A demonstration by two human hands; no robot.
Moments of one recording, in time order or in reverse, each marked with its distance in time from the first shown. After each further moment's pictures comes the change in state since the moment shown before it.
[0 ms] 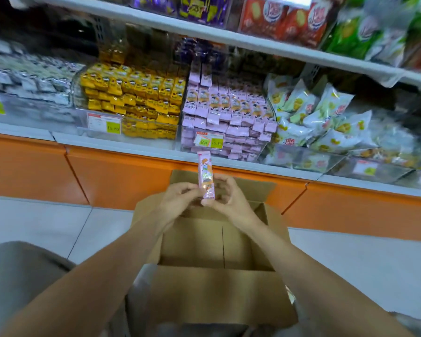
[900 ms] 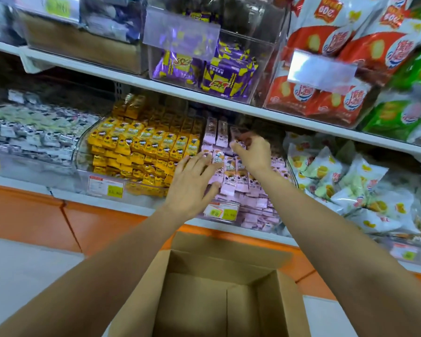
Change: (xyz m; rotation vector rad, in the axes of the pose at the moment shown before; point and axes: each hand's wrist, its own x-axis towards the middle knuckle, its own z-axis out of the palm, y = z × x) left_hand 0.136 0.111 -0.037 1.239 0.362 0.823; right_hand 0.262 -0.113 -0.064 -0.642 0.392 -0.144
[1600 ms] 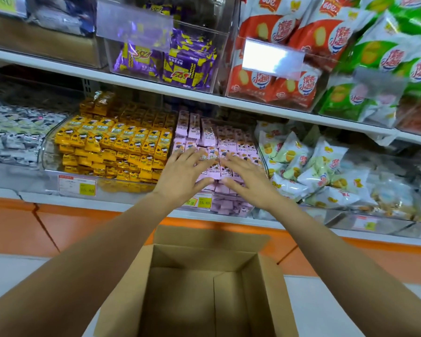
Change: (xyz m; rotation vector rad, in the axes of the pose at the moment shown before) left_hand 0.021 0.021 0.006 0.125 -0.215 0.132; right_hand -0.089 0.054 -0.069 -0.327 -0.429 -0.355
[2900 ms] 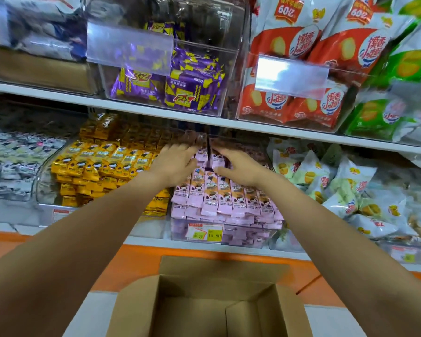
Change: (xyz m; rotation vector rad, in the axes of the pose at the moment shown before) left_hand 0.077 -0.066 -0.023 -0.051 -0.112 -0.184; right_hand 0.123 0.004 -0.017 0.129 -0.096 -0.009
